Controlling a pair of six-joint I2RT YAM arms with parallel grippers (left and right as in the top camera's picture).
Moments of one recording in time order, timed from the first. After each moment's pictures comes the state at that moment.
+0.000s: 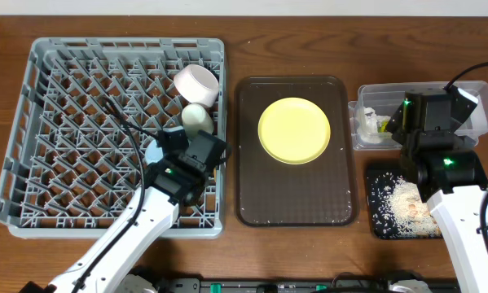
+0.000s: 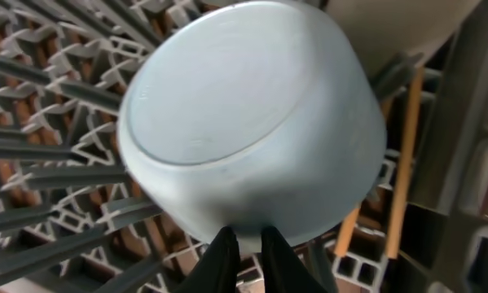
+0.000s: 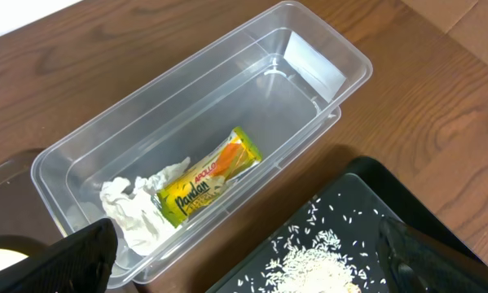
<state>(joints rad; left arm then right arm) -0.51 1.27 0.86 -0.87 -0.46 -0.73 0.10 1.20 1.05 -0.75 0.58 0.57</state>
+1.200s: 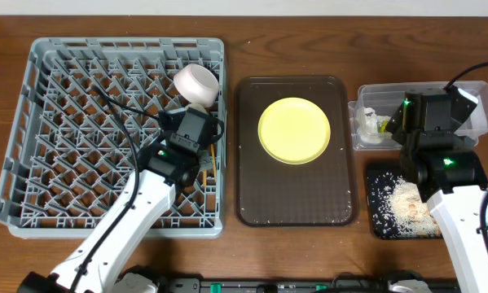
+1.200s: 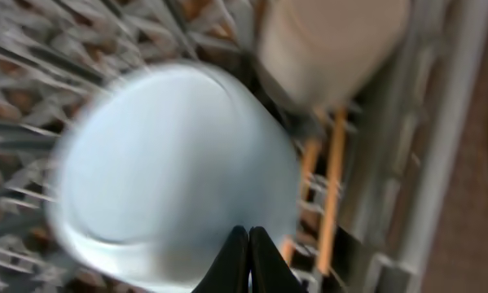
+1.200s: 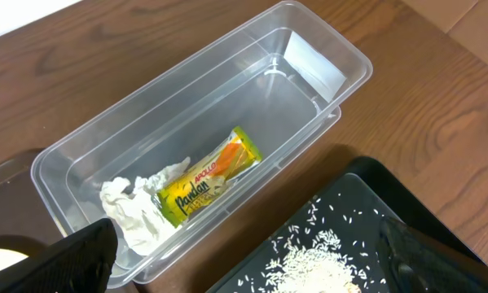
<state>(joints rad) -0.43 1.34 0.97 -0.82 -0.27 -0.65 0.10 1.20 1.05 -0.75 0.58 0.57</state>
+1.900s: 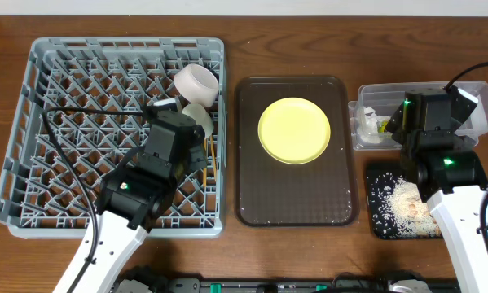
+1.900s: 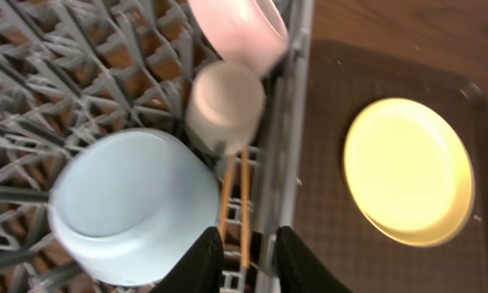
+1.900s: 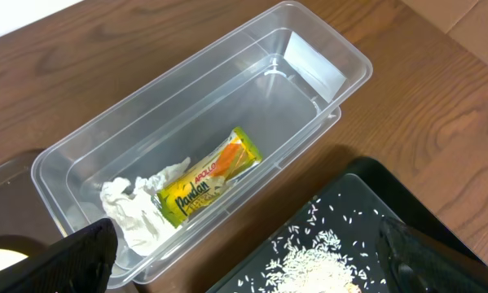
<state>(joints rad) -0.42 1.09 1.01 -0.78 -0.19 -0.58 0.10 1.20 1.05 -0.75 0.58 0.57</state>
